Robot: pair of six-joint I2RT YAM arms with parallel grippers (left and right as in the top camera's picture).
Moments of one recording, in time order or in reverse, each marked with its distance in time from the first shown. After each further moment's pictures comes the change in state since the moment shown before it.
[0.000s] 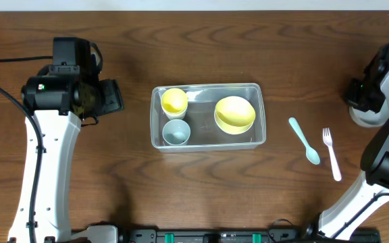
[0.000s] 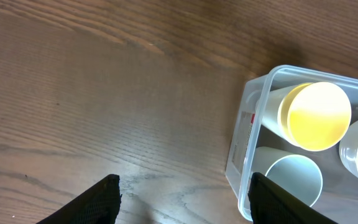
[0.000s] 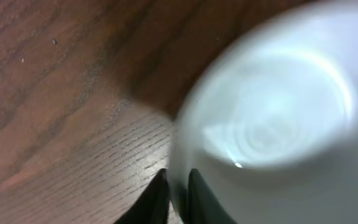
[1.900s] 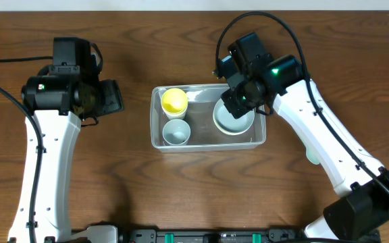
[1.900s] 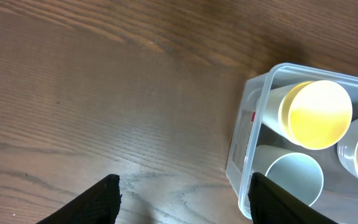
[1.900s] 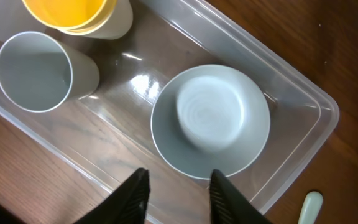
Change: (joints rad) left arm 0.000 0.000 0.000 -0.005 0.000 0.000; right arm 0.907 -0.354 0.072 -0.273 -0.126 -0.213
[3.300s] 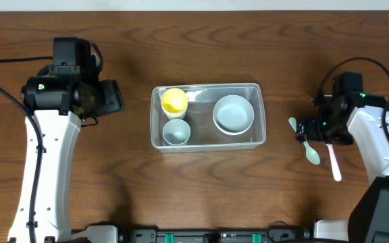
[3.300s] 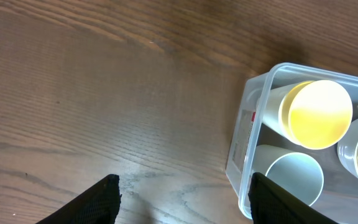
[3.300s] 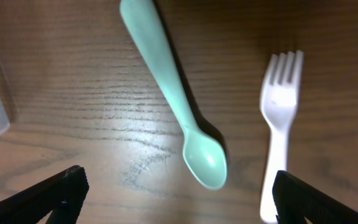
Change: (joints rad) left arm 0.000 0.000 0.000 -0.001 0.000 0.000; right arm -0.639 -0.146 -0.571 0.164 0.045 -0.018
